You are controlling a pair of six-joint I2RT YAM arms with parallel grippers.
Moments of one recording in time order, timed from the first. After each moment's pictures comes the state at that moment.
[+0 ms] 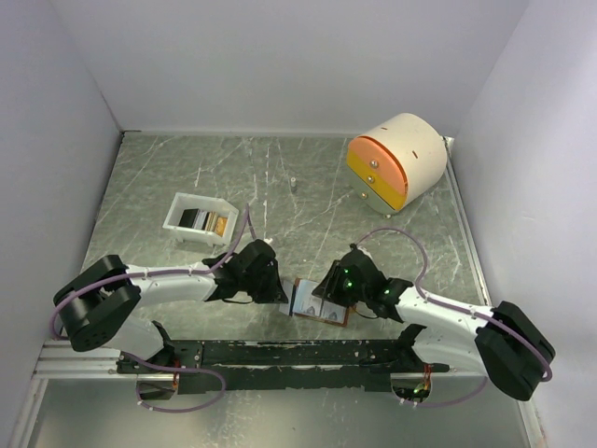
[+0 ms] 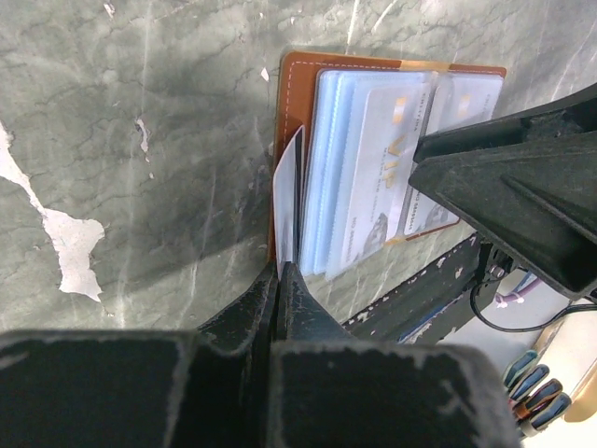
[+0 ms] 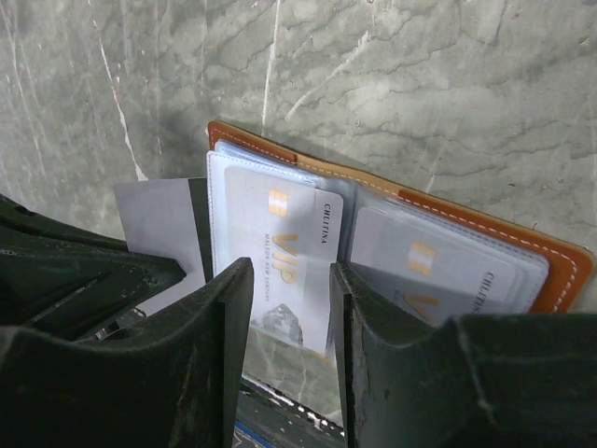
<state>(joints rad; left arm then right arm) -0.96 1.45 0.62 -0.06 0.14 -0.96 0.78 1.06 0.32 -0.07 -0.02 1.06</state>
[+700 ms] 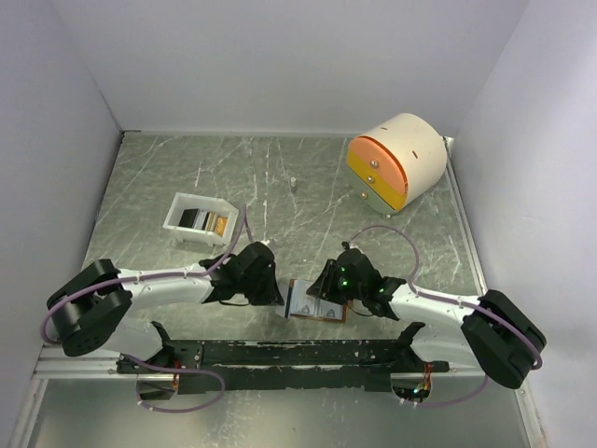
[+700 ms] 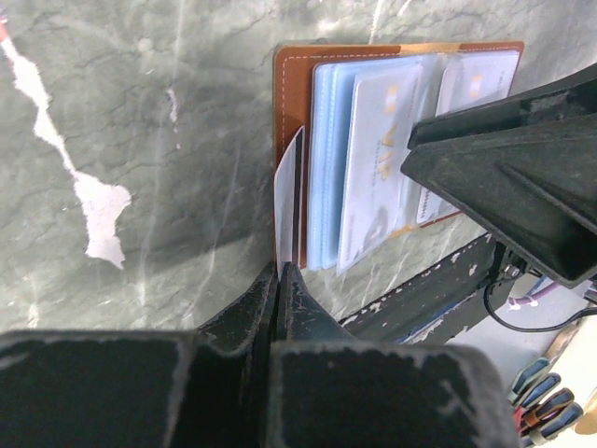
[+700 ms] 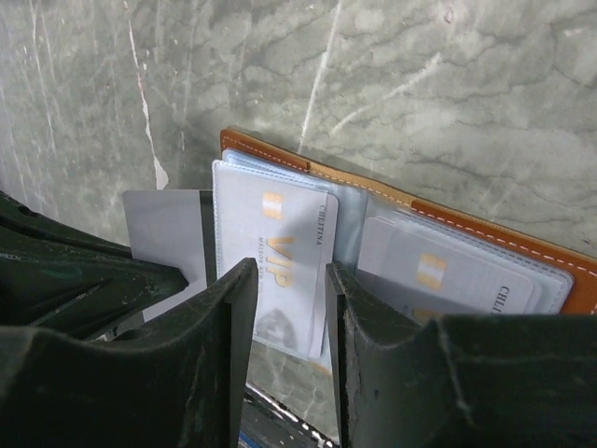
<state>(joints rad) -0.97 1.41 0.62 -0.12 0.10 -0.97 0.78 1.15 0.30 0.10 -0.09 1.01</state>
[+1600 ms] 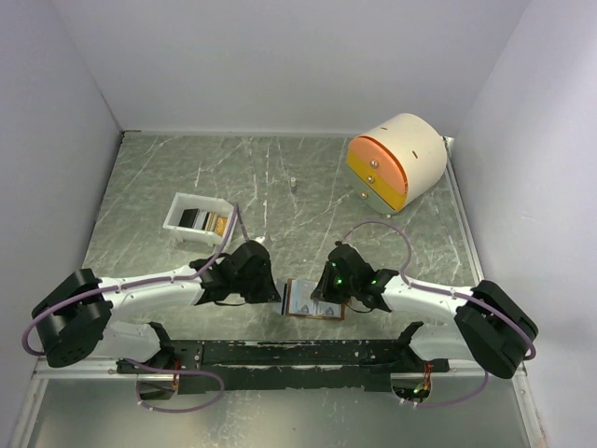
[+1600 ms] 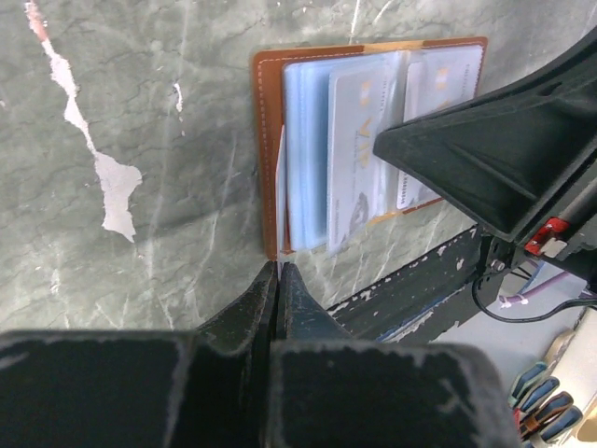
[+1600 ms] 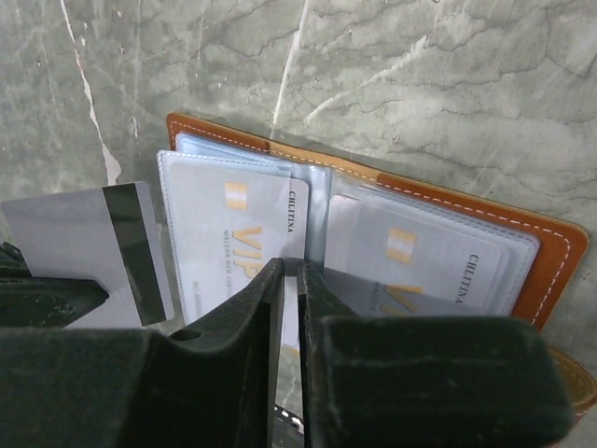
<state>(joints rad) -0.98 1.30 0.63 -0.21 0.06 -0.97 0.80 1.23 0.41 -0.08 -0.07 0.94</state>
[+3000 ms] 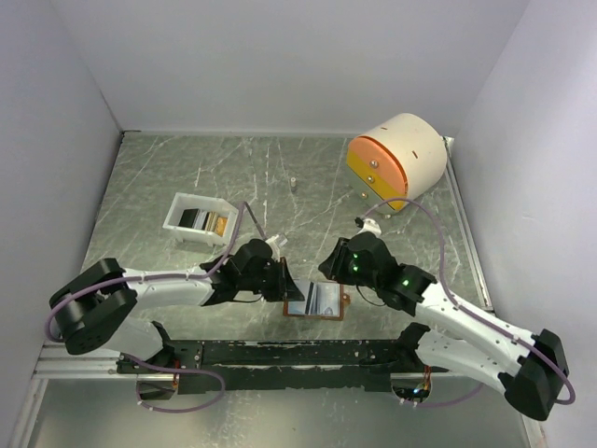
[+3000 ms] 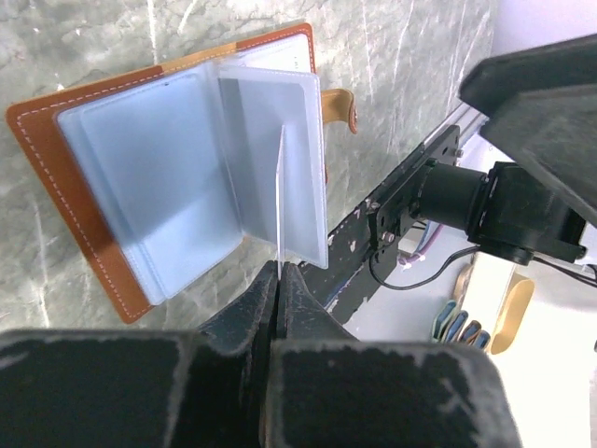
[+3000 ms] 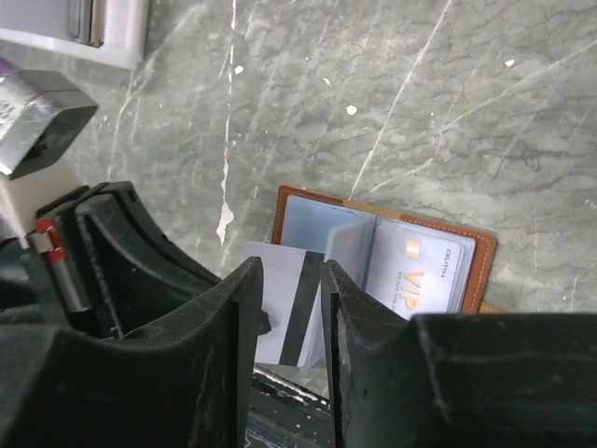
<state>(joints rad) -0.98 1.40 0.58 0.19 0.27 -1.02 0.82 0.91 0.59 -0.36 0.15 0.85</state>
